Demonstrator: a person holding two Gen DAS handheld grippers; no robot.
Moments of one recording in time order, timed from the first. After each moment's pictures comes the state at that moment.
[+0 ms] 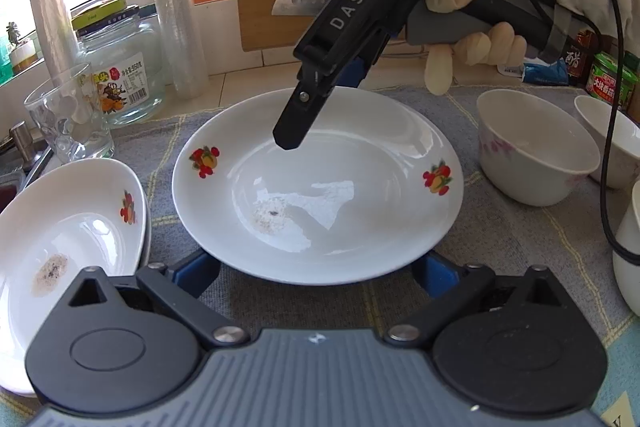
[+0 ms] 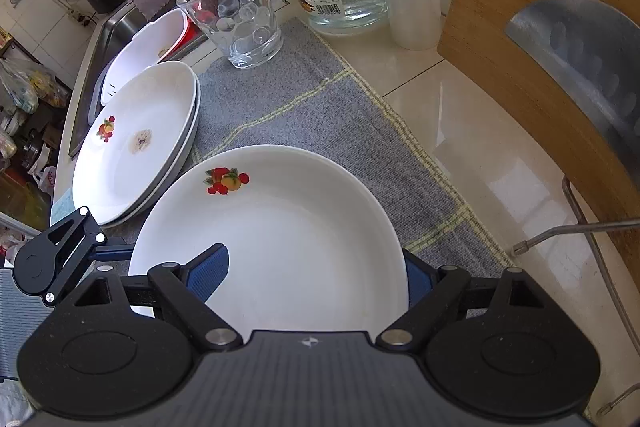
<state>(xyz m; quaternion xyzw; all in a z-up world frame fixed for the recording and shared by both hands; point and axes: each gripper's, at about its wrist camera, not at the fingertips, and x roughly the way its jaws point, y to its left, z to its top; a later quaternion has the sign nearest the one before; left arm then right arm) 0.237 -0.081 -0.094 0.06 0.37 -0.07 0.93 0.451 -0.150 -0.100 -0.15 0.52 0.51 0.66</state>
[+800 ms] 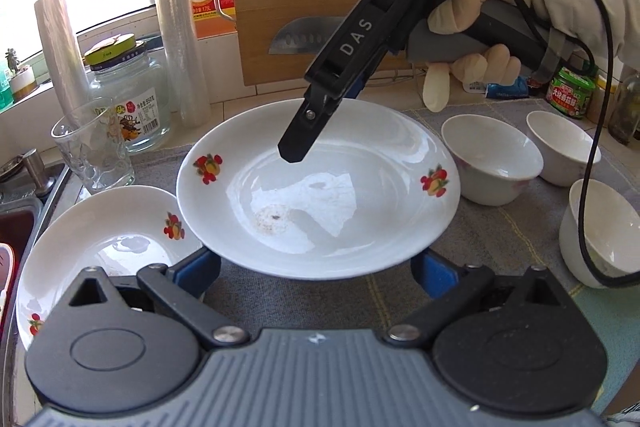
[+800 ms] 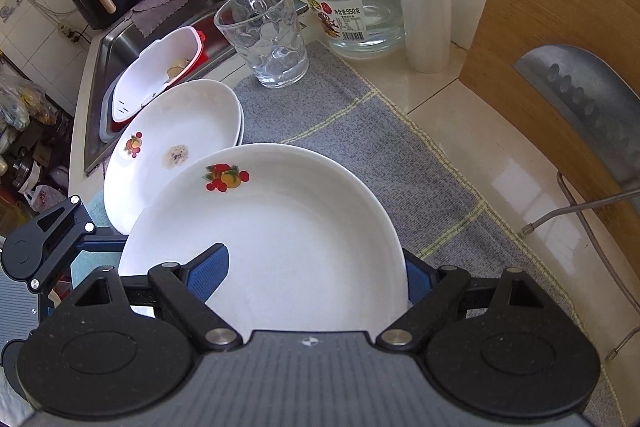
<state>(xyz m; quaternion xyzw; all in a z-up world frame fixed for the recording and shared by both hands) 0.204 -0.049 -0.050 0.07 0.35 -0.12 0.93 0.408 -0.141 -0.054 -0.15 0.51 0.49 0.70</state>
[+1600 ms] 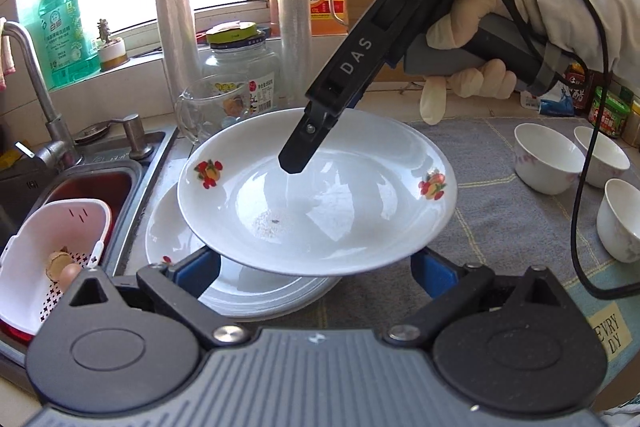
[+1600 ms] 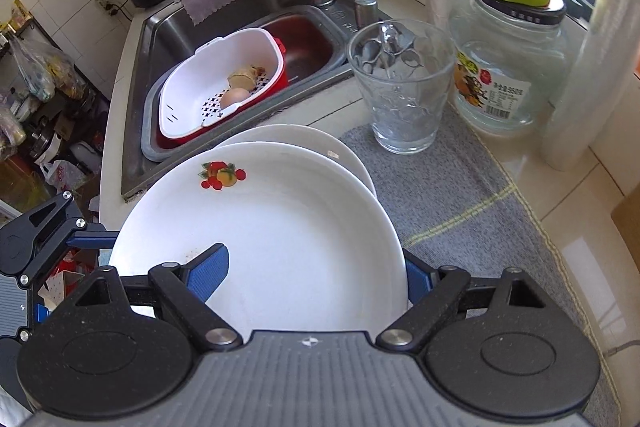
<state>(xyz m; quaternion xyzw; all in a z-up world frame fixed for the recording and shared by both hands) 0.158 0.046 -0.027 0.04 0.34 -0.04 0.94 0.370 -0.011 -0.040 -0.19 0.48 0.54 0.66</state>
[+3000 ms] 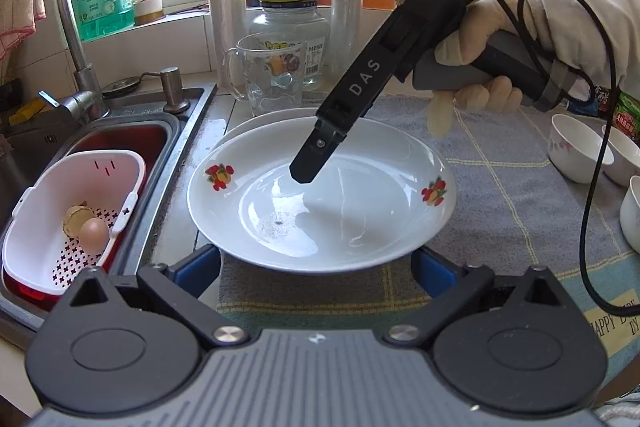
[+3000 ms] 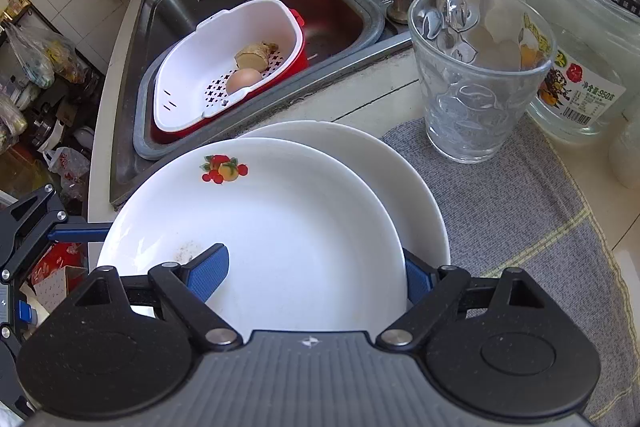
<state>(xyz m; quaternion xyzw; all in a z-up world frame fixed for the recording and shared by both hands) 0.152 0.092 -0.039 0.01 0.37 -0.02 0.93 0.367 0.041 -0.076 -0.20 0.51 0.54 0.64</state>
